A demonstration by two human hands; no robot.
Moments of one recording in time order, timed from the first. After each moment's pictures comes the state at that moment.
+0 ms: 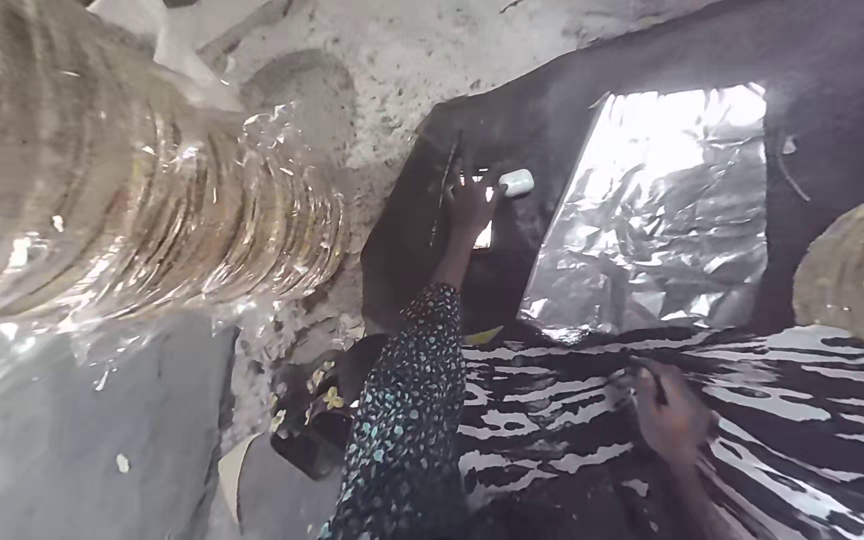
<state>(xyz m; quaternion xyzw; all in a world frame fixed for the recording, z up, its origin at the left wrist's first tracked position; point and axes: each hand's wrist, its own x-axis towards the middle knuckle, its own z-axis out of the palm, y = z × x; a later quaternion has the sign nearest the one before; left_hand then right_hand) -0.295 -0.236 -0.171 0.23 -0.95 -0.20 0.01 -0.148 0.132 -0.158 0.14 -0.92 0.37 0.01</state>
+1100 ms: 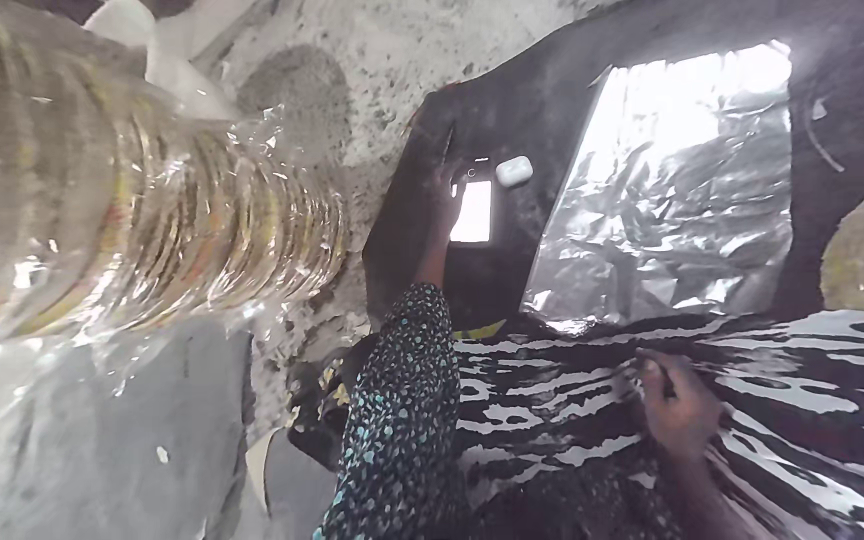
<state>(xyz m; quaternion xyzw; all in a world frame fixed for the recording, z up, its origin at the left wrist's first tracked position) -0.272 -0.276 -0.178 0.25 -0.90 -0.34 0.08 -0.148 0.130 -0.158 0.15 -0.91 0.39 0.01</state>
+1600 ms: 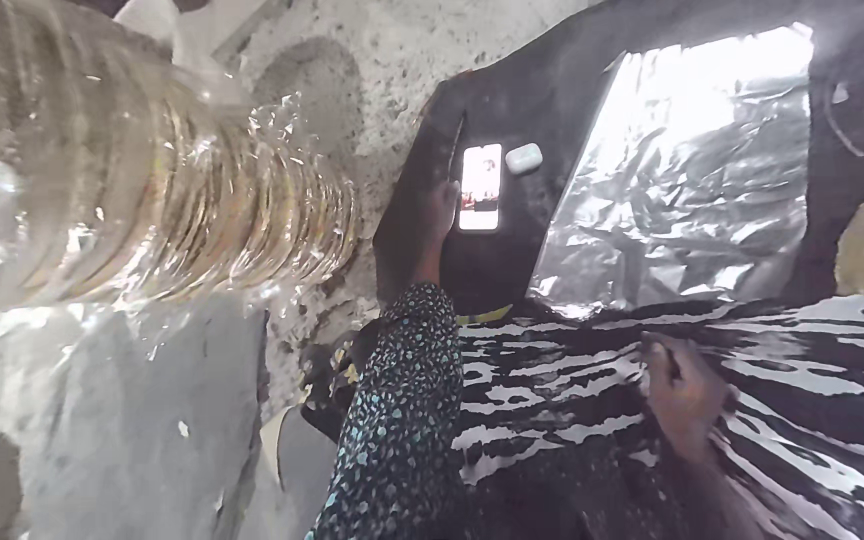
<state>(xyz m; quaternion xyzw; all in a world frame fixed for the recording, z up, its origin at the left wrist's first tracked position) -0.225 -0.283 -0.175 0.33 -0.86 -0.39 0.02 -0.146 0.133 -0.156 0.14 -0.90 0.40 0.00</state>
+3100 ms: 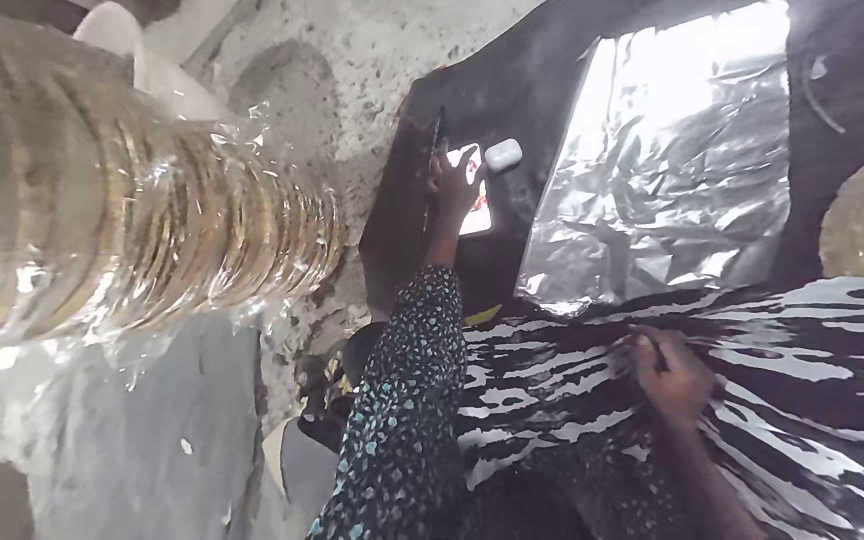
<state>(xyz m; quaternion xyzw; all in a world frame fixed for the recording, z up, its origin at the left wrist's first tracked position) -0.288 -0.236 -0.173 0.27 -0.94 -0.21 0.00 -0.150 0.129 -0.159 0.14 -0.91 0.39 0.02</state>
